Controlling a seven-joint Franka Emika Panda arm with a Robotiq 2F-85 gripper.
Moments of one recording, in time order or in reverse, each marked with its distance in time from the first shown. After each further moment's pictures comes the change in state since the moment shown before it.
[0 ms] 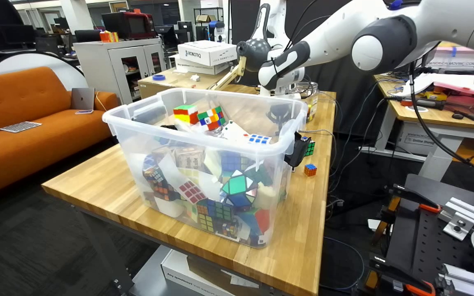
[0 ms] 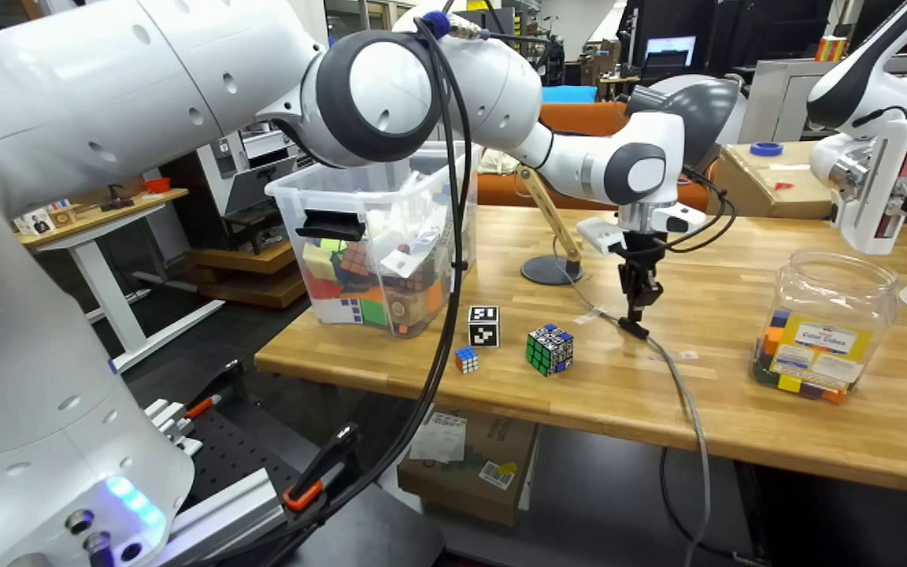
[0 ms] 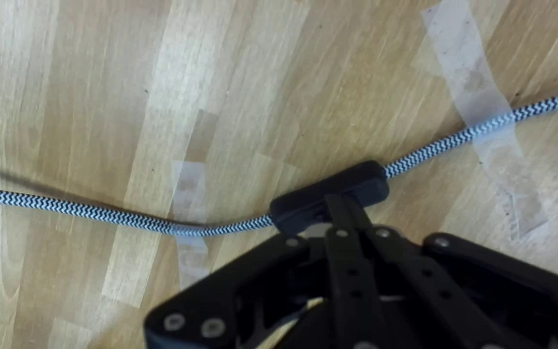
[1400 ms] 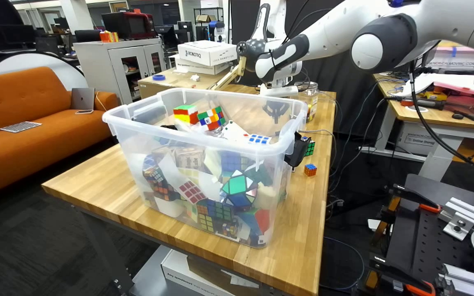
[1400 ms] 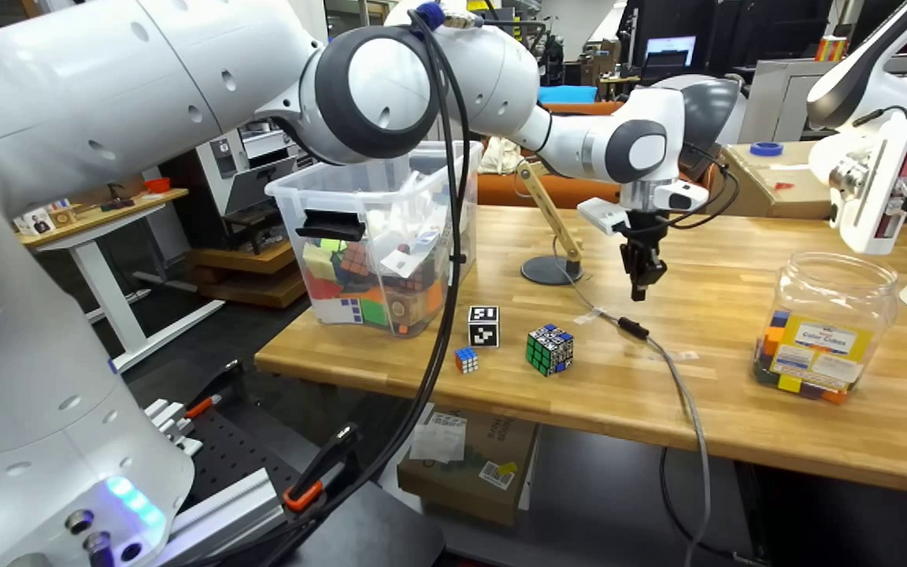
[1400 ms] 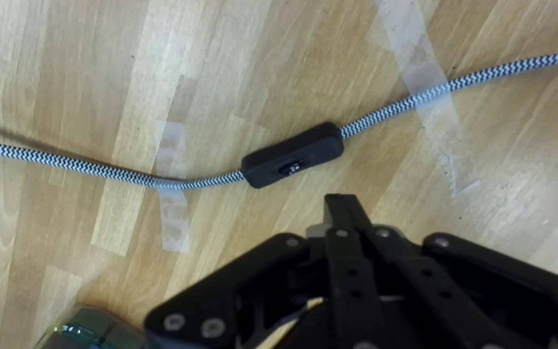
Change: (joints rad) arm 0.006 -0.011 0.001 0.061 0.000 -0.030 -0.018
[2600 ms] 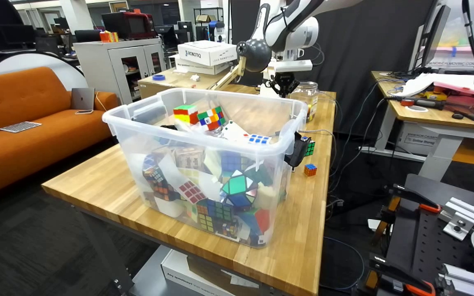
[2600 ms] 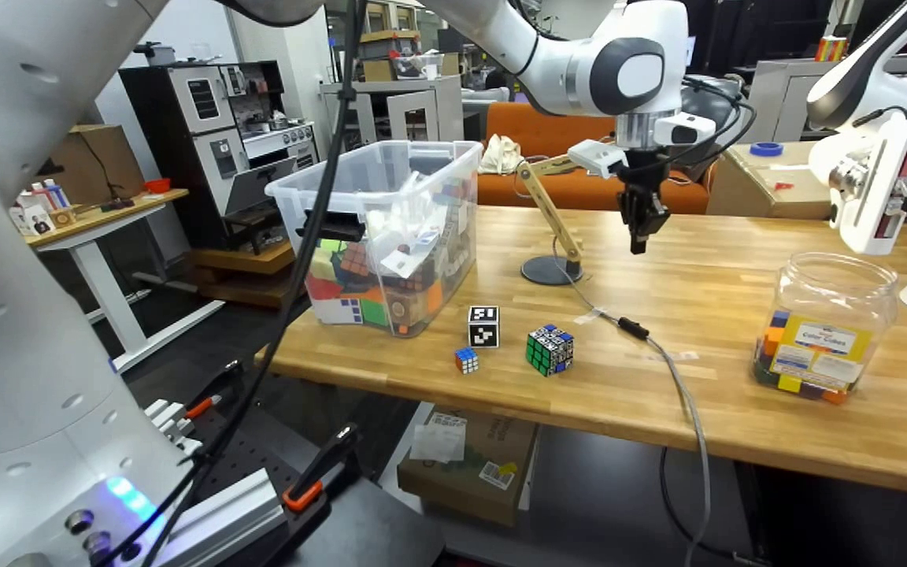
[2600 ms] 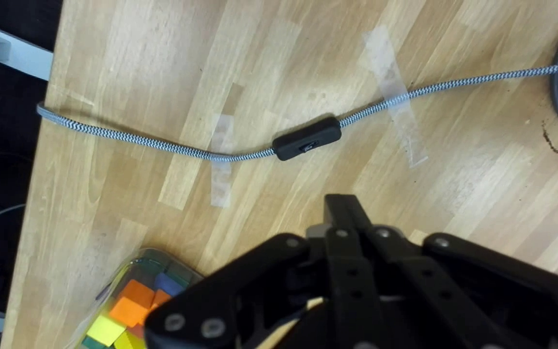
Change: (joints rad) arm 0.039 -0.450 -0.002 -0.554 0.000 0.168 -0.085
